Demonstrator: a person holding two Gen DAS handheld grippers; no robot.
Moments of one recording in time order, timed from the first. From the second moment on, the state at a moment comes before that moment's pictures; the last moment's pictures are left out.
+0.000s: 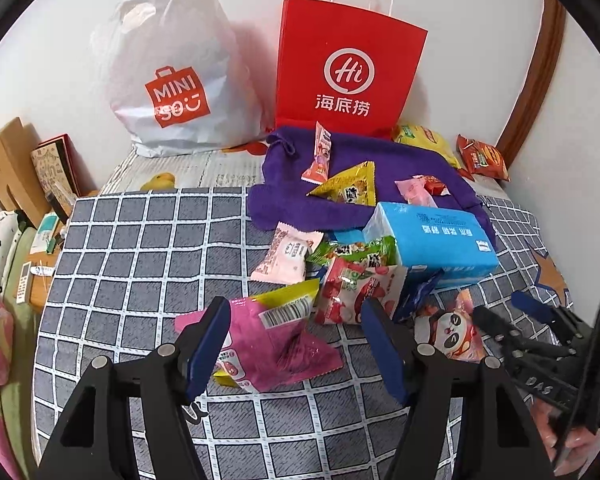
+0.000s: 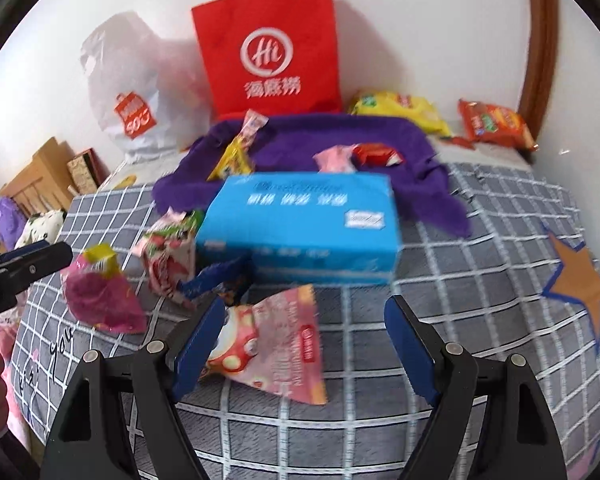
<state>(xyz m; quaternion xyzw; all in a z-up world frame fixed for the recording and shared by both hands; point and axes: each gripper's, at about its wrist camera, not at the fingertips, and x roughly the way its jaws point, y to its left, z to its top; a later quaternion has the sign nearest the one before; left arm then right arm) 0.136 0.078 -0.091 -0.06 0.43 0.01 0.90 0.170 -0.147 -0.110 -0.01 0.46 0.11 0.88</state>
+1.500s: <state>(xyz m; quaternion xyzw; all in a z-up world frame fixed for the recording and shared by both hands) 0.160 0.101 -0.170 -0.07 0.47 0.03 0.88 0.186 -0.204 -0.160 -0.01 0.45 0.13 0.89</state>
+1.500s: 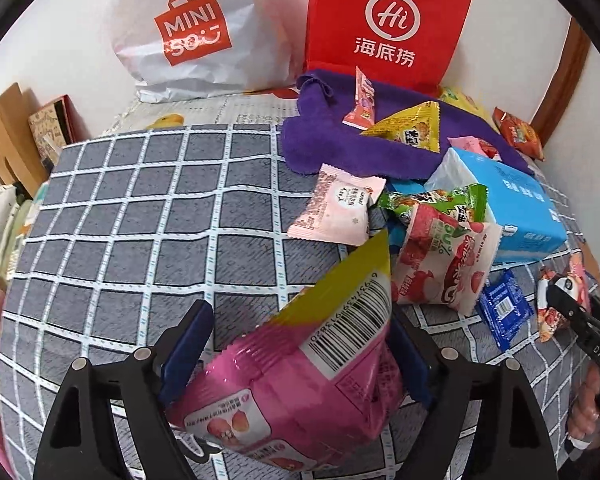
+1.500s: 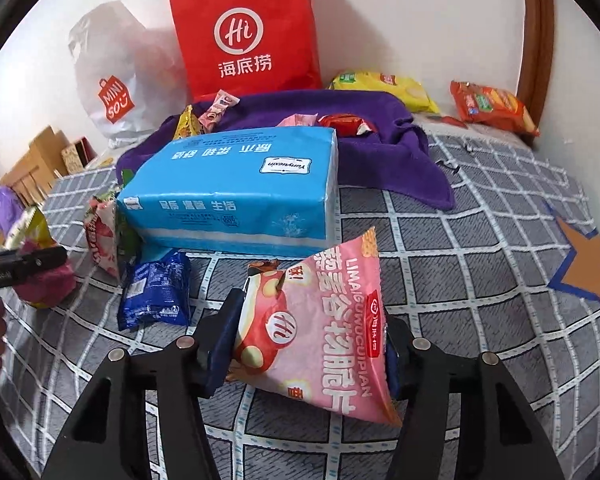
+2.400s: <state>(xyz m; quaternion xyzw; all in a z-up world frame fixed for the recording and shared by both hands) 0.161 0.056 -0.181 -0.10 0.42 -0.01 0.90 0.200 -0.213 -0.169 0.01 0.46 0.12 0.88</state>
